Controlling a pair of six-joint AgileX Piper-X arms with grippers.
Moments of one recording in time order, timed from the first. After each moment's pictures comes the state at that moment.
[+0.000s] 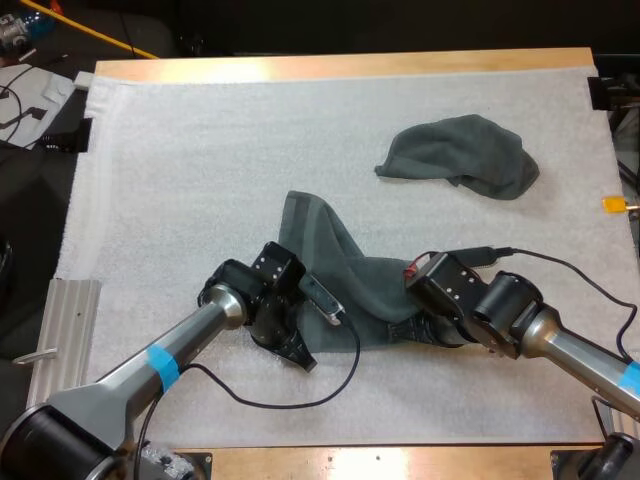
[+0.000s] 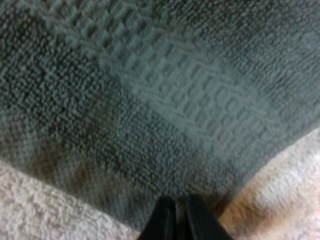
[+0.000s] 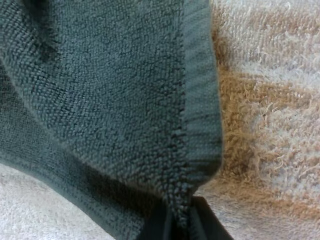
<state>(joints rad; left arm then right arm) -0.55 1.48 -0.76 0.89 0.14 -1.54 0.83 1.32 -0.92 0.98 0.07 -1.22</state>
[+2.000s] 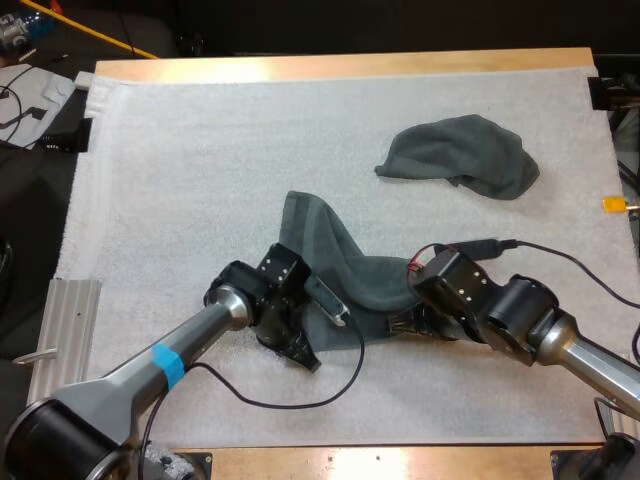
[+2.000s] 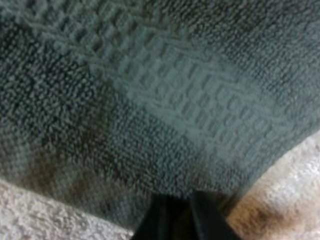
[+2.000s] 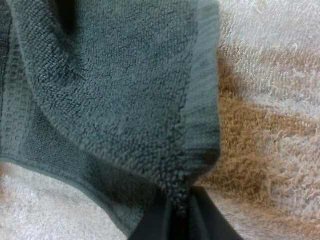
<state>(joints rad) -0.57 1.49 -0.76 0.86 0.15 -1.54 0.83 1.26 -0.92 0.92 0.09 -1.23</state>
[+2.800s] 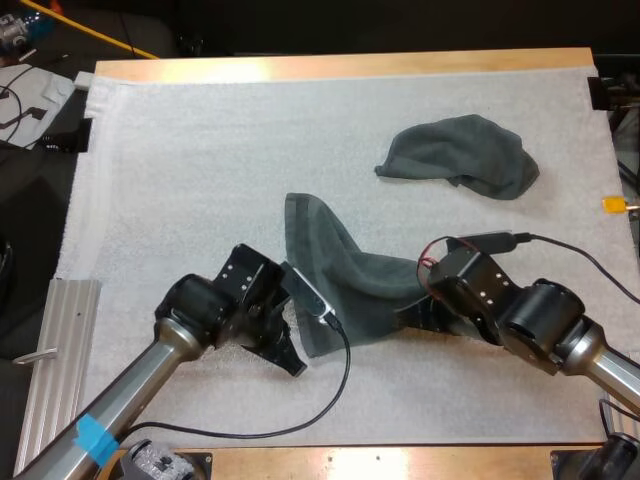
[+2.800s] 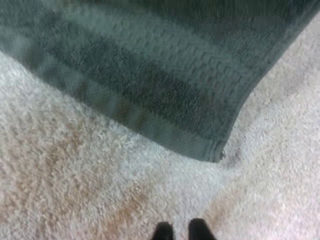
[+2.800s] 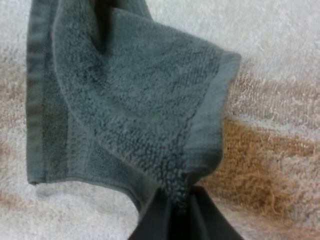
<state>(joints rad) -0.57 1.16 -0.81 1.07 0.13 -1.55 0.83 1.17 -0.94 0.92 0.11 -1.24</state>
